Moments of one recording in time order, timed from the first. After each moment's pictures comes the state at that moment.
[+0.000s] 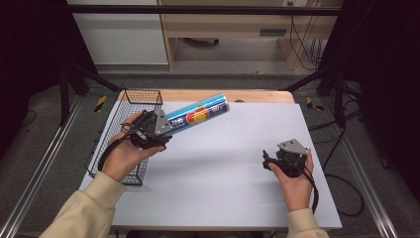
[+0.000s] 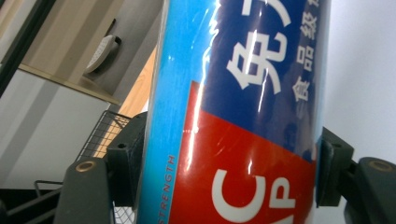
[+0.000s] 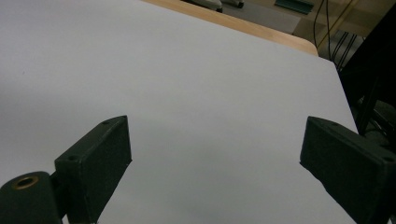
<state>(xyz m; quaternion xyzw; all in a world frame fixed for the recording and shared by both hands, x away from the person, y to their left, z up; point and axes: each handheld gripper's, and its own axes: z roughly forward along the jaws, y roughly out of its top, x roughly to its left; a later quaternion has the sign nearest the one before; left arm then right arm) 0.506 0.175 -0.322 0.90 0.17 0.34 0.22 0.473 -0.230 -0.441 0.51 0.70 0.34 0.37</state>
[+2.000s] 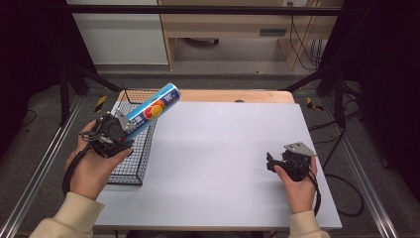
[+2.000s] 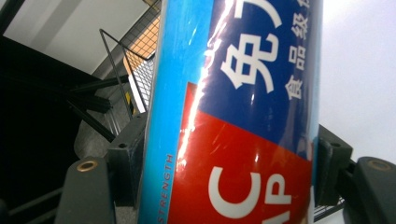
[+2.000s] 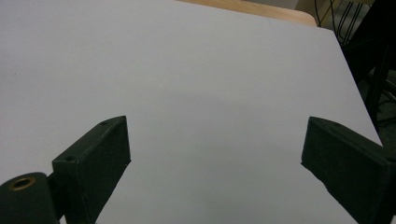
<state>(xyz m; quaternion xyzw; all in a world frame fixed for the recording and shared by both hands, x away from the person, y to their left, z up) 0.465 0.236 -0.299 0.85 0.38 0.35 0.13 0.469 -0.243 -0.448 0.55 0.68 0.35 0.34</state>
